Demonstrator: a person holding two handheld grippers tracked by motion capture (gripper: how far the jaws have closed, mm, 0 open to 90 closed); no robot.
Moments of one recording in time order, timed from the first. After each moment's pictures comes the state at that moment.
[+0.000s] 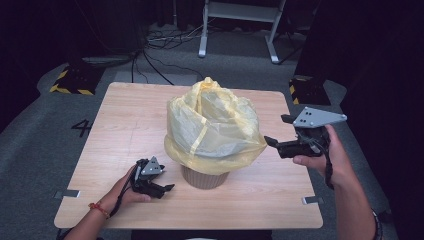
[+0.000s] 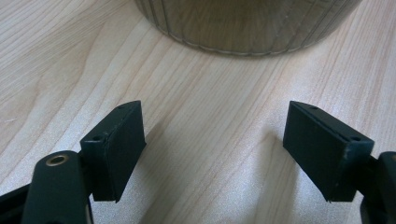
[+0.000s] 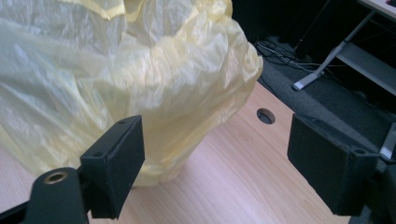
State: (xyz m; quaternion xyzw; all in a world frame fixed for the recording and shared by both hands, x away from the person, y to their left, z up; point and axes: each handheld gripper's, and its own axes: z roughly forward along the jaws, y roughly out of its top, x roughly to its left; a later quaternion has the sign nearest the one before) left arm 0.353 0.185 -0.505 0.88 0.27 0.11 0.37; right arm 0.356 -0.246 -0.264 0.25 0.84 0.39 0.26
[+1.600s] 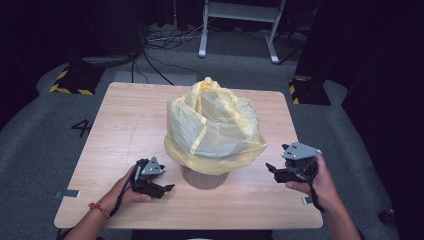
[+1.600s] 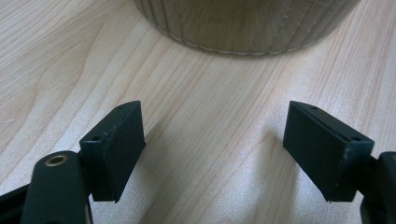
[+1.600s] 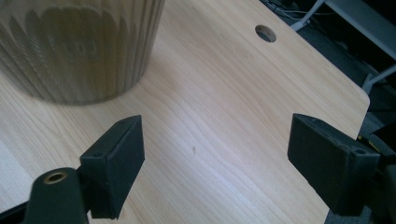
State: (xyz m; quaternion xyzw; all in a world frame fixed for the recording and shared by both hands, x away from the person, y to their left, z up) left arm 0.353 0.185 -0.505 0.88 0.26 0.11 0.37; right arm 0.348 -0.268 -0.376 0.29 0.87 0.30 0.28
